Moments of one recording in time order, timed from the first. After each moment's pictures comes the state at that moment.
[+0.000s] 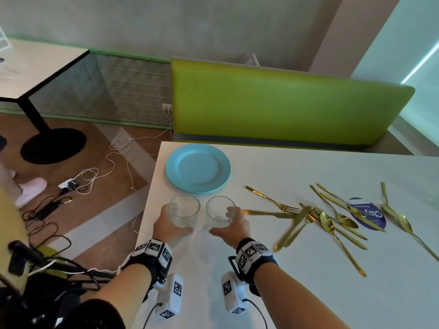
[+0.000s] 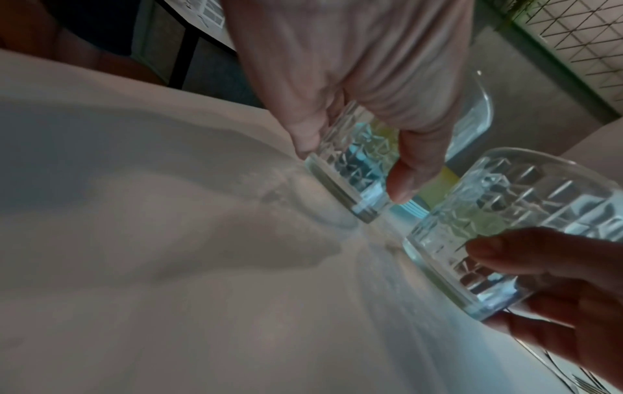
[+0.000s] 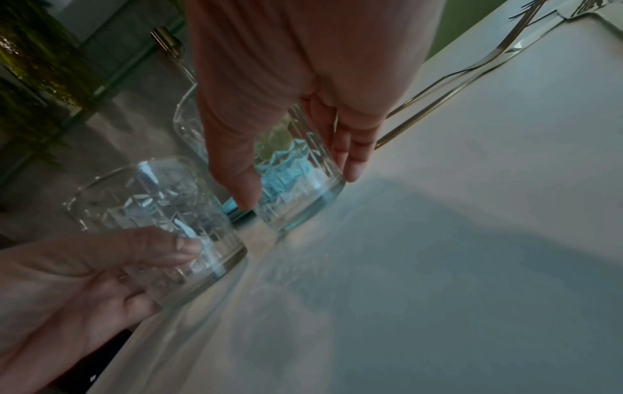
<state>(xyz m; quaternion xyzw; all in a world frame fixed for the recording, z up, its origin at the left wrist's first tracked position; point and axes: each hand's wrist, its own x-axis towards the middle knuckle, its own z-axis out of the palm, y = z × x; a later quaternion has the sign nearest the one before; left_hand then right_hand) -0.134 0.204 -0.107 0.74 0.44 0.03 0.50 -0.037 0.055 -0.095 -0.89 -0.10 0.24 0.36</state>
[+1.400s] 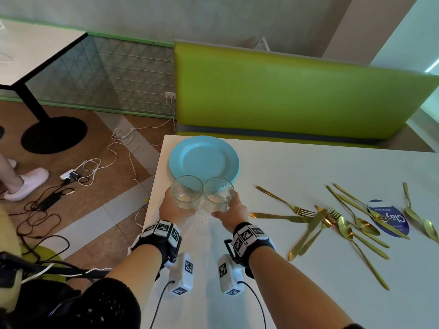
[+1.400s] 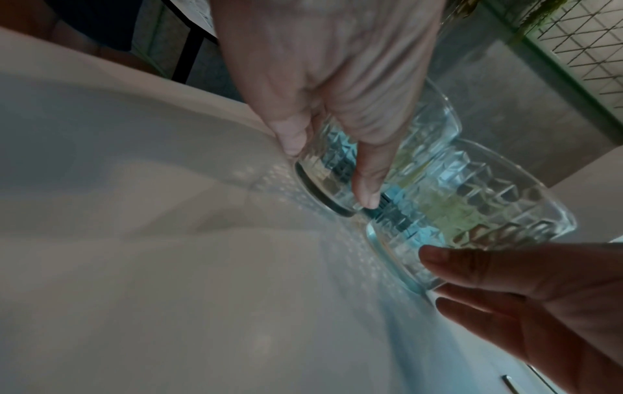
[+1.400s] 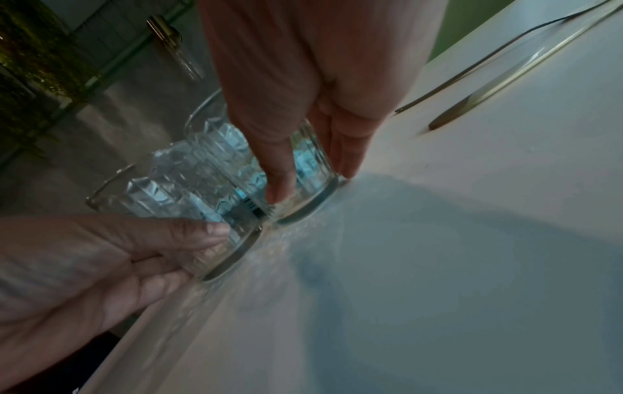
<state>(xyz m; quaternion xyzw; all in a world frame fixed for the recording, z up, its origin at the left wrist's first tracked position) -0.081 0.246 -0.127 0.74 0.43 0.06 0.51 -0.001 0.107 -0.105 -0.89 -0.10 0.27 0.36</state>
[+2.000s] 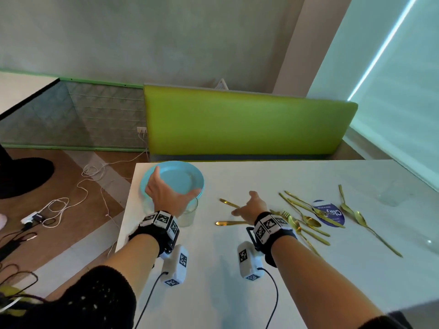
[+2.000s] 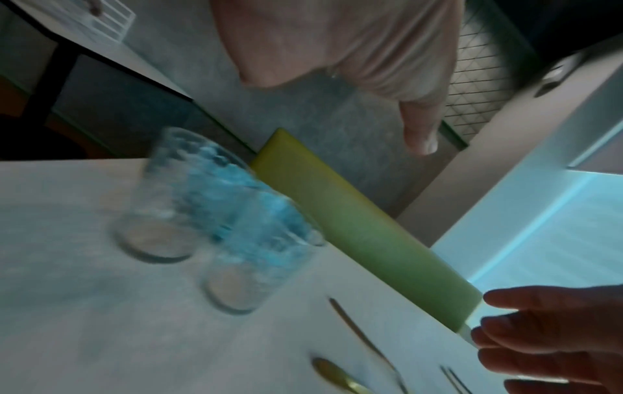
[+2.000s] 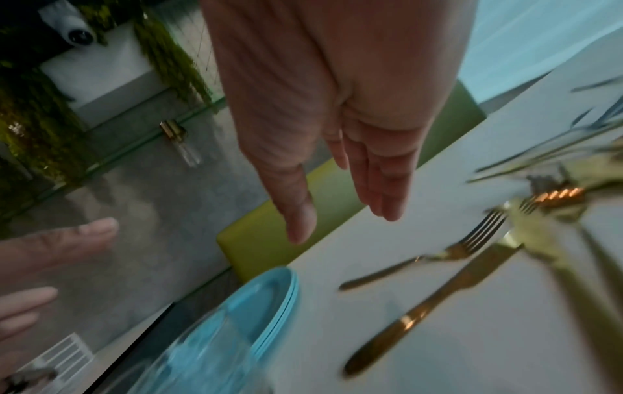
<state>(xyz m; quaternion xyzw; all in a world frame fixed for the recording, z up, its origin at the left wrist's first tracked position) -0.059 0.178 -0.019 0.76 0.34 0.31 0.46 0.035 -0.004 -0.008 -0.92 -0.02 0.21 0.31</state>
